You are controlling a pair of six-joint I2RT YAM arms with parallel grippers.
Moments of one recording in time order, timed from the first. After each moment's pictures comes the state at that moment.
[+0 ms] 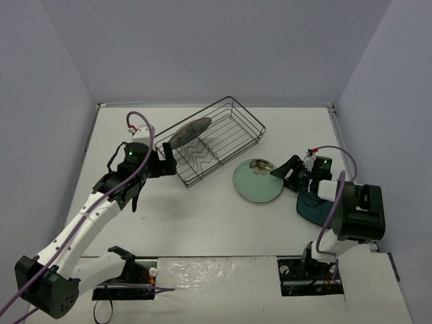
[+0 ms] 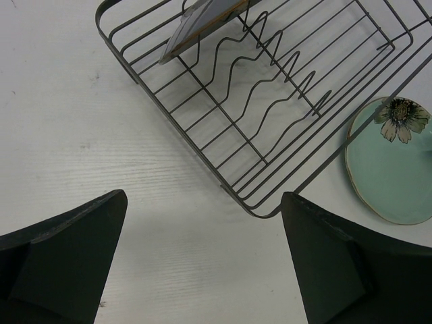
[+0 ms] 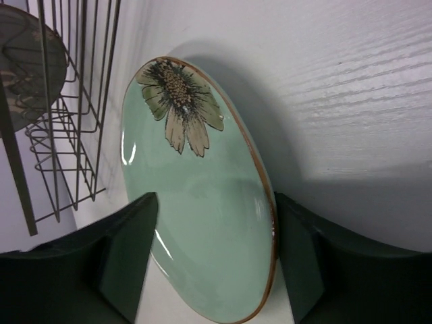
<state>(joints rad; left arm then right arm) -0.44 1.03 0.93 -0.45 -0.16 -0.39 -0.16 1.58 0.53 0.26 -0.66 0.63</state>
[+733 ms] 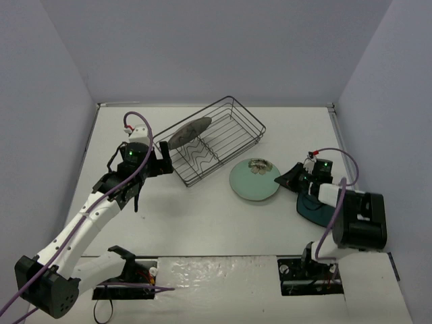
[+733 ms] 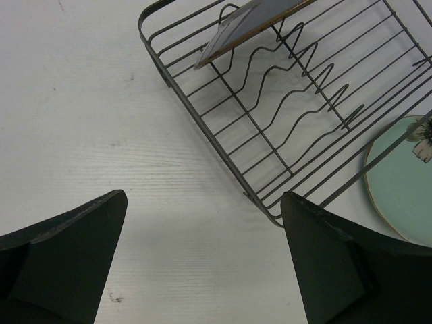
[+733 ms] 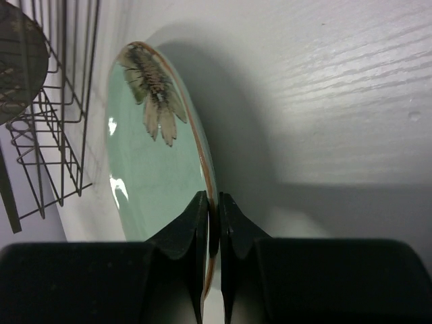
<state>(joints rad) -0.44 1.02 0.93 -0.46 -0.26 -0.39 -0.17 1.50 0.49 0.21 -0.62 0.61</state>
